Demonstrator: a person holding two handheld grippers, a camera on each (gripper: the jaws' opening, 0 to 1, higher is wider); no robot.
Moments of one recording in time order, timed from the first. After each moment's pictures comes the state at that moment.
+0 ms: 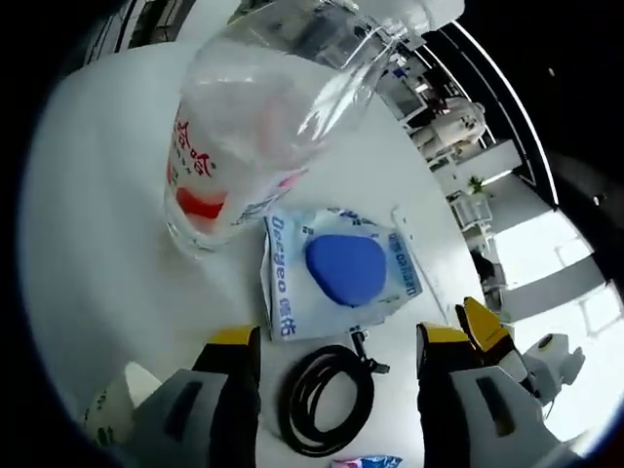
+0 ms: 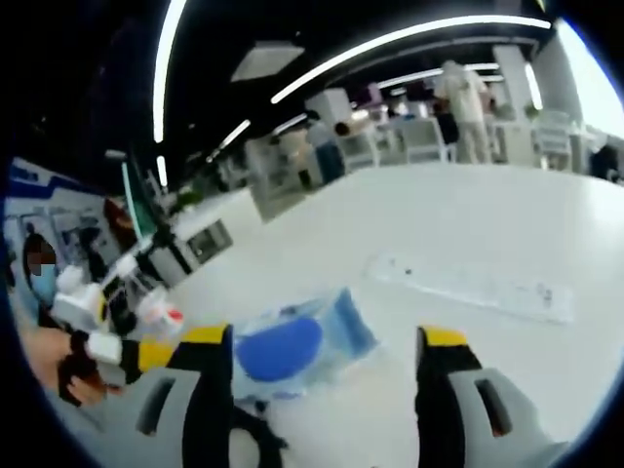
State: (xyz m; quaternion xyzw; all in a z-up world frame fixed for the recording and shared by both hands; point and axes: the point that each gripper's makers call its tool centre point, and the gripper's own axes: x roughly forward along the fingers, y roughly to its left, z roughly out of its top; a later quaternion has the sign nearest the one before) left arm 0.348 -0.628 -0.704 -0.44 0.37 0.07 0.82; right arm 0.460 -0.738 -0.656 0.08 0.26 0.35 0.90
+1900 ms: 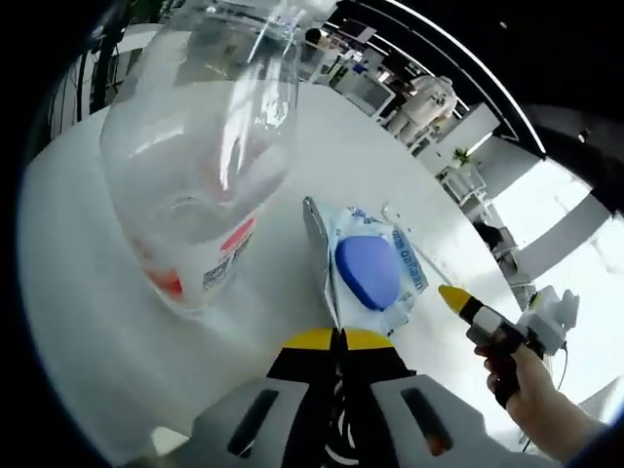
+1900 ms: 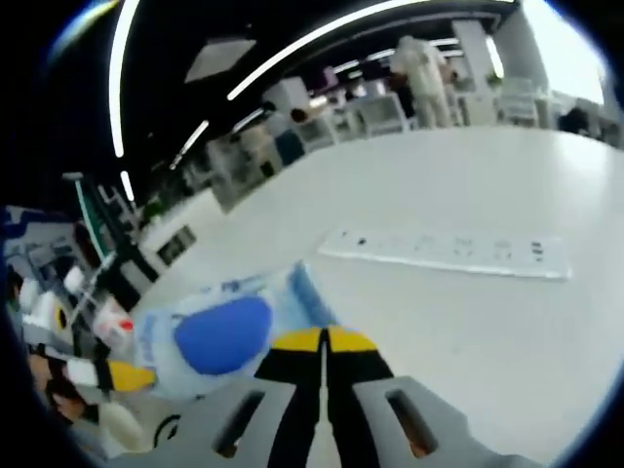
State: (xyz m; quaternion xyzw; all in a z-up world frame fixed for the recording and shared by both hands) left arm 0.361 -0.621 -0.699 -0.33 0.36 0.02 0.87; right arm 0.476 -0.764 -0.706 0.15 0.32 0.26 0.90
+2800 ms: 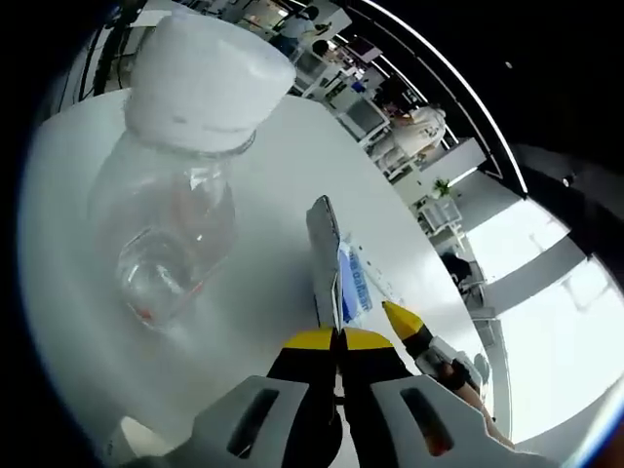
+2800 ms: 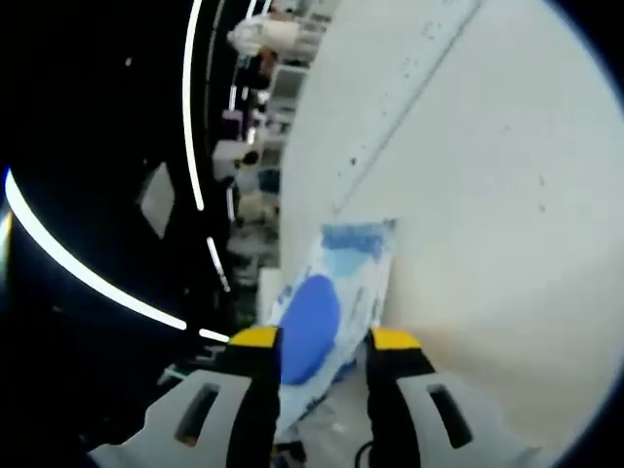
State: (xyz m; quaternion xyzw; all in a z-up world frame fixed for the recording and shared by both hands) left arm 0.384 -0.625 -0.655 -0.42 0.30 0.00 0.86; right arm 0.456 -0.710 -0.705 0.55 0.40 0.21 0.70
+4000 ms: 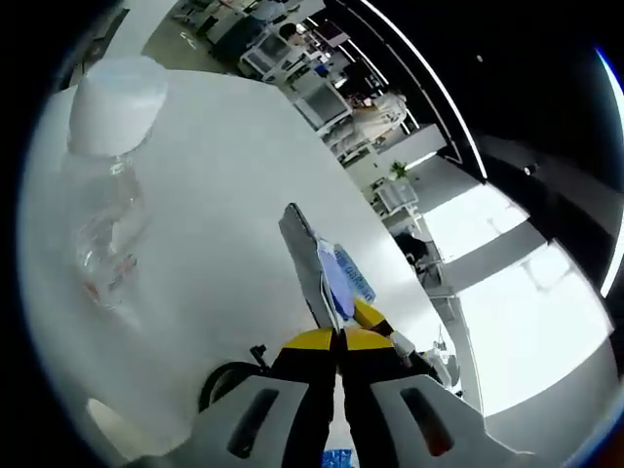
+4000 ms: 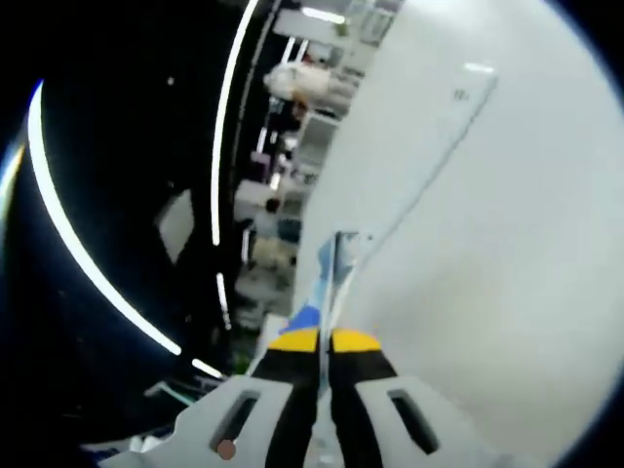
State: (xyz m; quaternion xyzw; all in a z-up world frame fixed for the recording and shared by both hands) left arm 0.373 -0.673 -0.624 -0.43 0.31 -0.11 0.84; right arm 0.458 -0.774 -0.665 0.54 0.25 0.17 0.79
